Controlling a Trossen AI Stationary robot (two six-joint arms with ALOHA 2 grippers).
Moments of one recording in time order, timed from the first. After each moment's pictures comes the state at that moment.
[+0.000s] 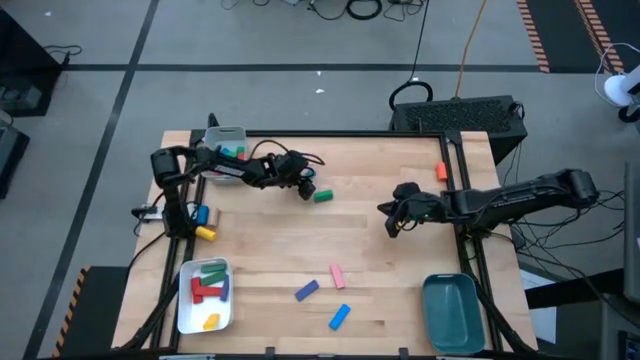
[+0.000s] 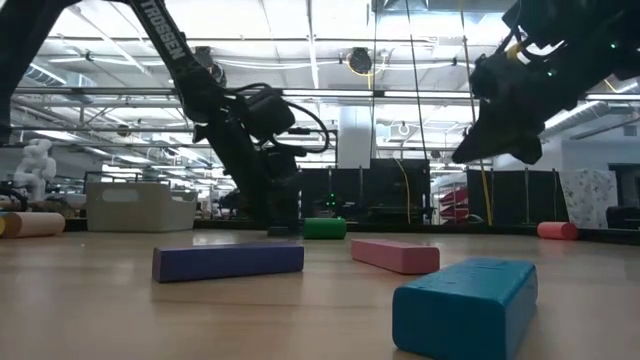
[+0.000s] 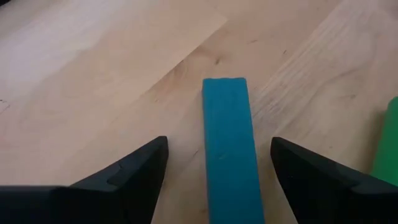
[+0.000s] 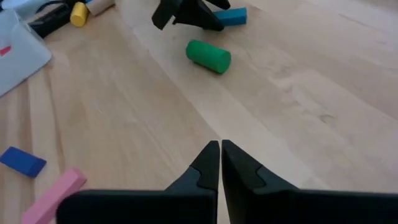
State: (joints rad) left arm 0.40 1.87 0.90 0.08 -0.14 -0.31; right arm 0.05 0.98 0.41 -0.08 0.32 0.65
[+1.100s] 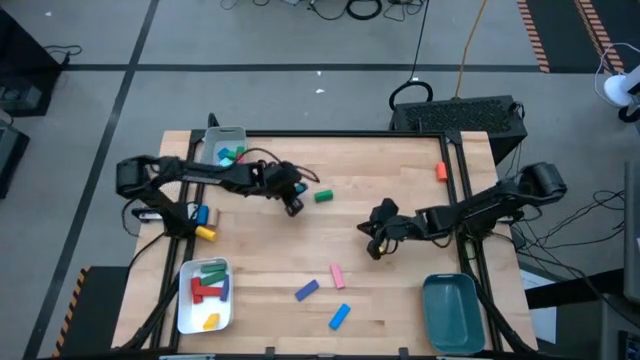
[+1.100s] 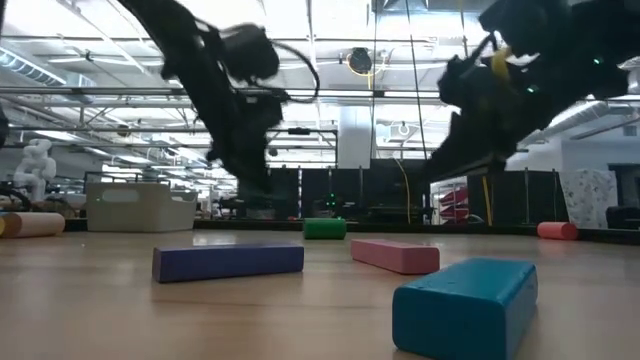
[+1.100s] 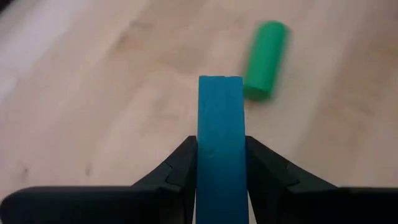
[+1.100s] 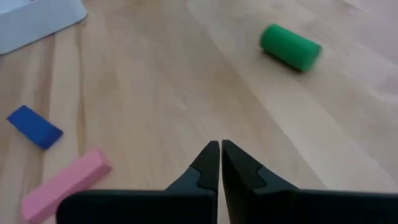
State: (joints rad) left arm 0.24 1.58 0.90 -0.29 -0.13 -0.28; right arm 0.21 1.38 0.47 0.28 0.36 0.54
